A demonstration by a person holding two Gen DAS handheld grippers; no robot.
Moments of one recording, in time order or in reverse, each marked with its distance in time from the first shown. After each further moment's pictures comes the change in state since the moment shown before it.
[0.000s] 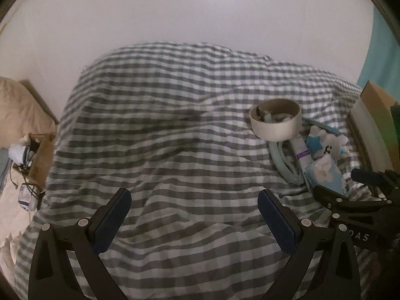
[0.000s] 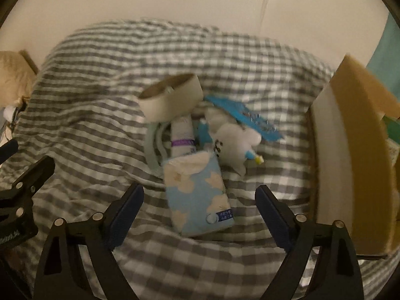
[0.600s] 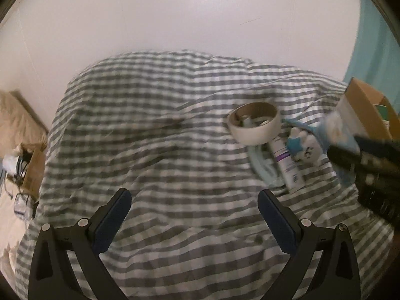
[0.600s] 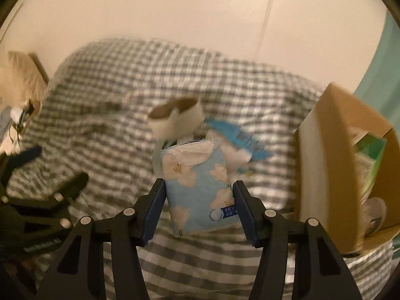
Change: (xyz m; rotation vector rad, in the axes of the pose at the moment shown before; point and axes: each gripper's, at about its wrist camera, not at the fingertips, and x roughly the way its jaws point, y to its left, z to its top) left arm -0.012 -0.020 0.010 0.047 -0.033 -0.065; right arm -0.061 -0.004 0.006 -0.047 -0.176 -0.007
